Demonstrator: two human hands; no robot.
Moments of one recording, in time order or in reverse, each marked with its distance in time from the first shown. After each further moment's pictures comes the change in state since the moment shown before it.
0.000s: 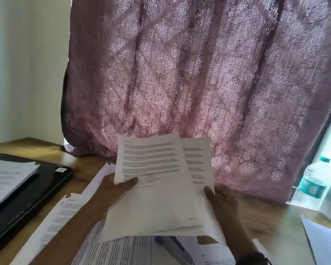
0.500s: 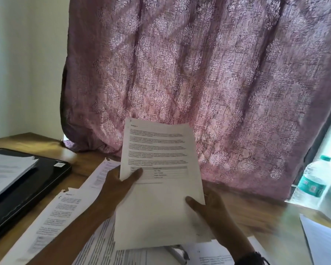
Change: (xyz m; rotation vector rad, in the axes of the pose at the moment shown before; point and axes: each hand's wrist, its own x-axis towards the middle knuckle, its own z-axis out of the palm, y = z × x) left_hand -0.004 0.000 0.030 0.004 0.134 0.104; right_hand -0.012 0.006 0.006 0.042 -0.393 0.005
